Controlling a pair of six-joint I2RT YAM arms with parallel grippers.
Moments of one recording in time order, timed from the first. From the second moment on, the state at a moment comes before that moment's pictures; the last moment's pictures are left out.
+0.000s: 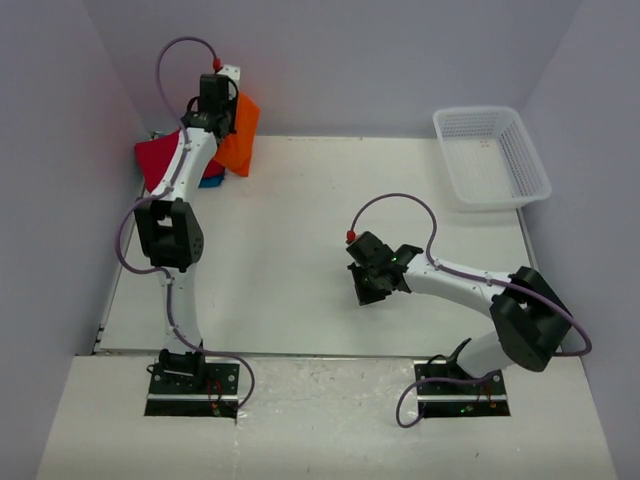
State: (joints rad) left arm -0.12 2.21 2.18 -0.53 -0.25 0.12; right arm 0.81 1.46 0.85 -0.57 0.01 0.53
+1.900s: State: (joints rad) left arm -0.02 2.13 2.16 -0.58 -0.28 0.16; right arm 0.81 1.51 0.87 -0.57 0.01 0.53
